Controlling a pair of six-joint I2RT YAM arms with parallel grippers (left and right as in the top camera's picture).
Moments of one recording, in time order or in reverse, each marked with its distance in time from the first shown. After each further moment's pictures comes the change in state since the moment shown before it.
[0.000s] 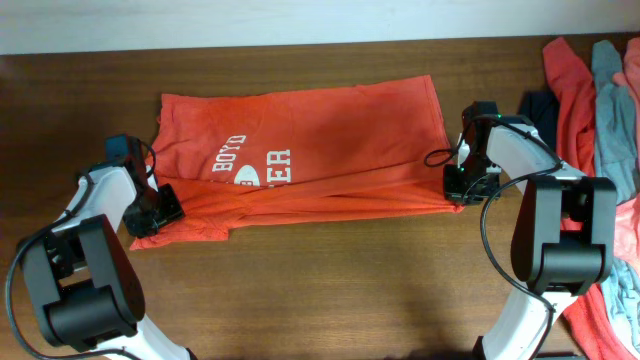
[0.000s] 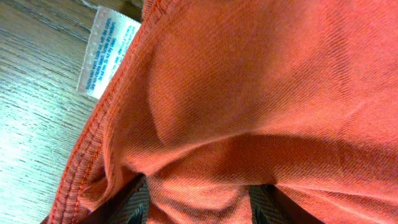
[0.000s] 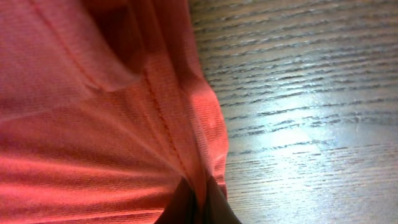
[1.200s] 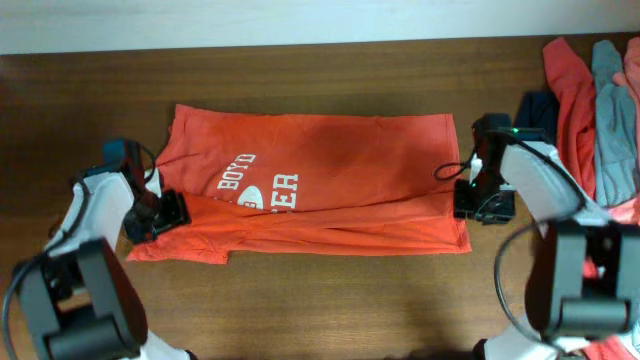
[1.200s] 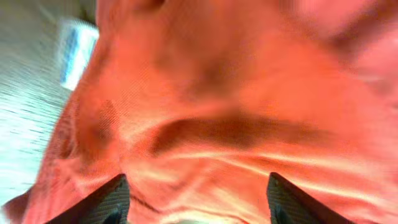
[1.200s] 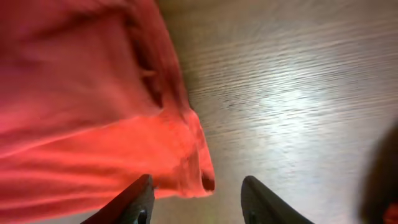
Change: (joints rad) left arm -0.011 -0.128 -0.015 -0.102 0.079 0.103; right arm -0.002 -0.246 -0.129 -0.106 0.027 0.045
